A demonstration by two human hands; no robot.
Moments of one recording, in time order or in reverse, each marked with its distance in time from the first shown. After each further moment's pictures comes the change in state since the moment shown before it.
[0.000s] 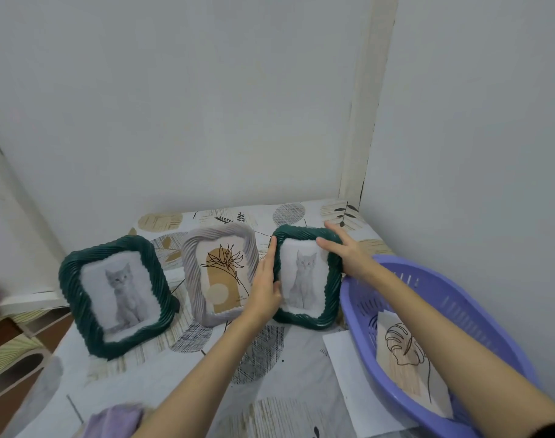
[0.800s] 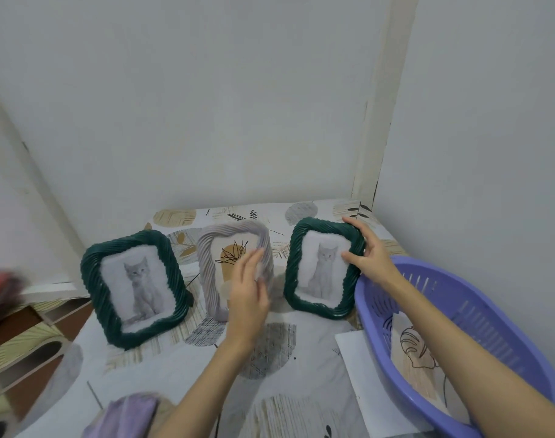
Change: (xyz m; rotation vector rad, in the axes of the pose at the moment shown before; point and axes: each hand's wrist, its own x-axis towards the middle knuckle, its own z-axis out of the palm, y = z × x) left_hand -0.041 -0.008 -0.030 0.129 0.434 0.134; right_hand -0.003 0.022 -0.004 -0.069 0.159 -0.257
